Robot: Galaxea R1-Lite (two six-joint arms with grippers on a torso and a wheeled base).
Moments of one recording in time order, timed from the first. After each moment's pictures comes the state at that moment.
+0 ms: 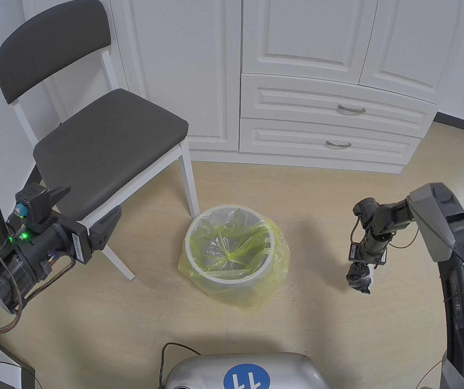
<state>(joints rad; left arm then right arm) -0.40 1.33 -0.40 -0.85 0.15 0.18 0.06 2.67 -1.83 0.37 -0.23 0.40</state>
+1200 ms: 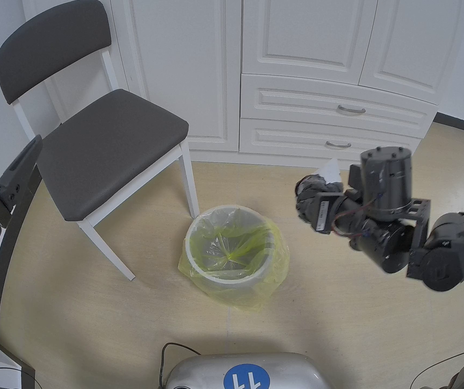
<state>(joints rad) -0.39 0.98 -0.44 -0.87 0.18 0.27 0.68 1.76 -0.92 -0.55 -0.56 0.26</state>
